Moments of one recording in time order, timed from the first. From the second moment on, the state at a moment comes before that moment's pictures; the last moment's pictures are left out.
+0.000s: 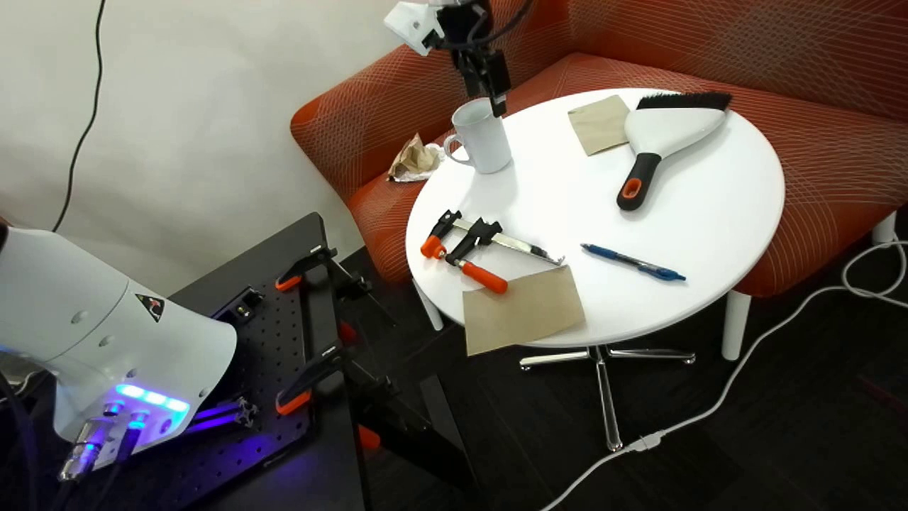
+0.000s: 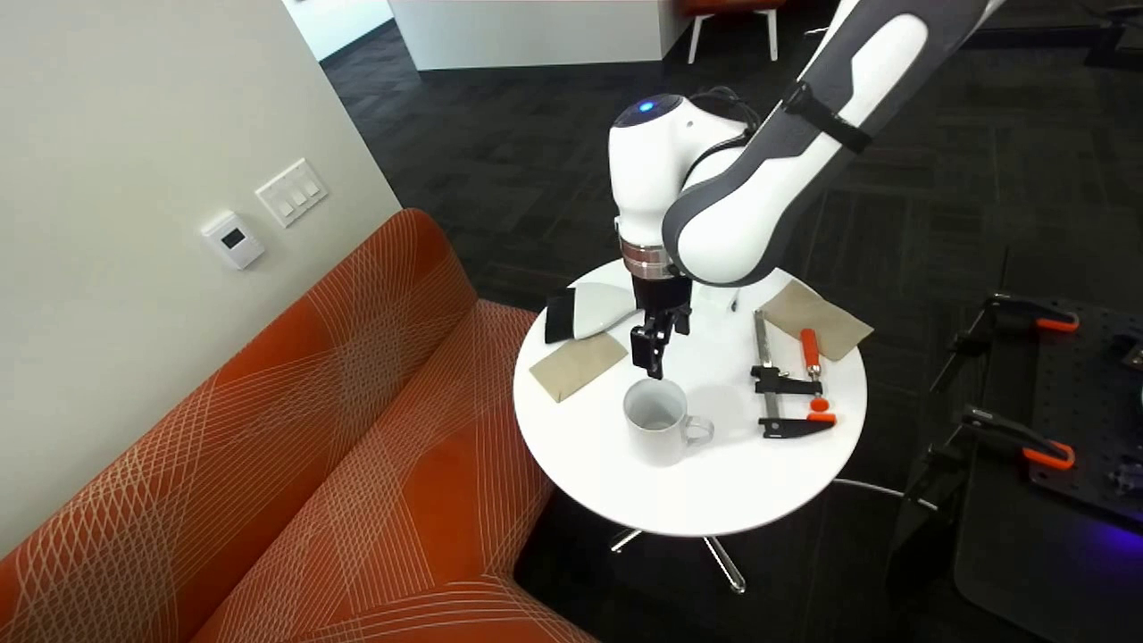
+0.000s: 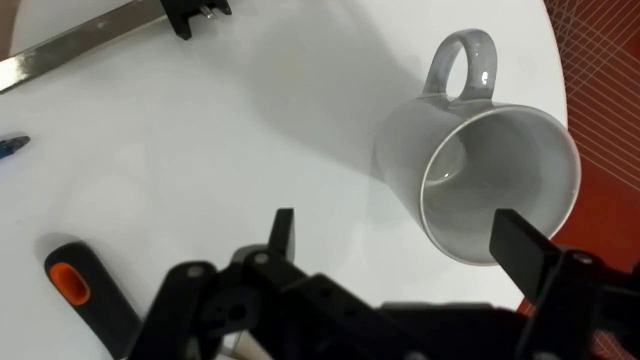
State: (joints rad) arm 0.16 0.51 0.11 -2.04 0.08 2.54 0.15
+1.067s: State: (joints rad) arm 0.20 0.71 0.10 -1.89 0.08 2.54 0.15
